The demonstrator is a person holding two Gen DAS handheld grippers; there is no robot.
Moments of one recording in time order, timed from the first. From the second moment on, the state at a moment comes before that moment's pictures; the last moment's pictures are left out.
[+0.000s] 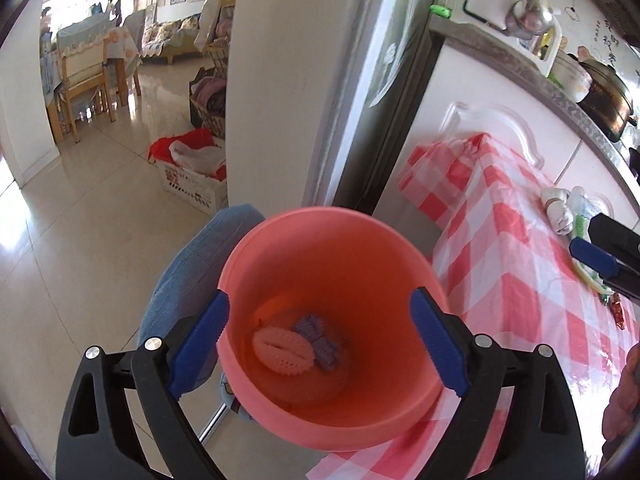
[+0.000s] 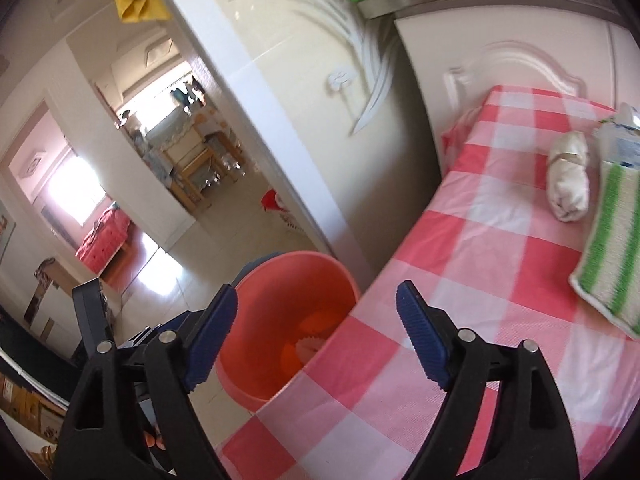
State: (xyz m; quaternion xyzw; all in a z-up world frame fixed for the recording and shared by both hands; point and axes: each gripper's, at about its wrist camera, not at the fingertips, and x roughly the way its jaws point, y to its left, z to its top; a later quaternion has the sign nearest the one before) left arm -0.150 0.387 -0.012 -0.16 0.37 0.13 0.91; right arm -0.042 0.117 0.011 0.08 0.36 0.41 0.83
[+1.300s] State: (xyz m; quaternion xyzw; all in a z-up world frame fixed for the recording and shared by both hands) left arm 0.000 0.132 0.092 -0.10 0.36 -0.10 0.92; right arm 0.000 -0.194 0.005 0.31 0.25 0.21 0.89
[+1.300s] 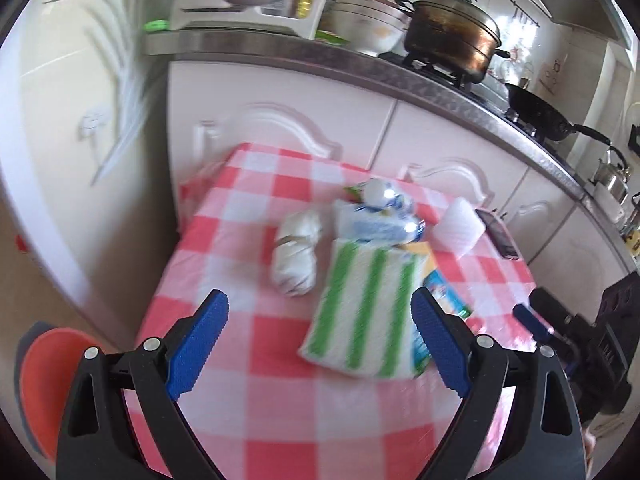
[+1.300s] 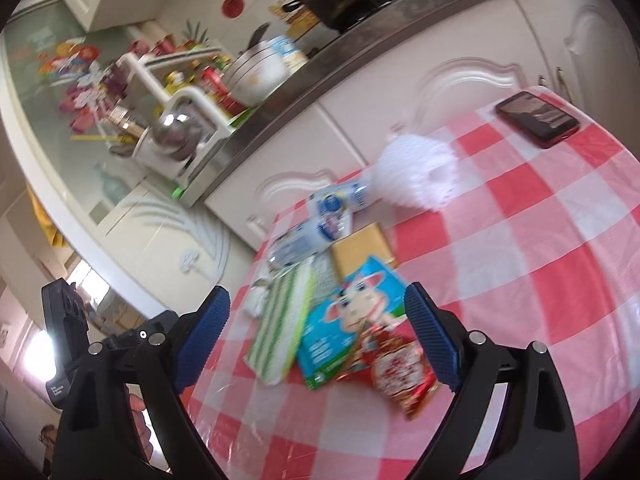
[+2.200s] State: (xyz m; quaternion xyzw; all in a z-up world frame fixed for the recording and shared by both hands) left arm 0.237 0.024 0.066 -0.10 0.47 -0.13 0.87; right arm 0.017 -0.245 -0.013 0.34 0.25 0.19 0.89
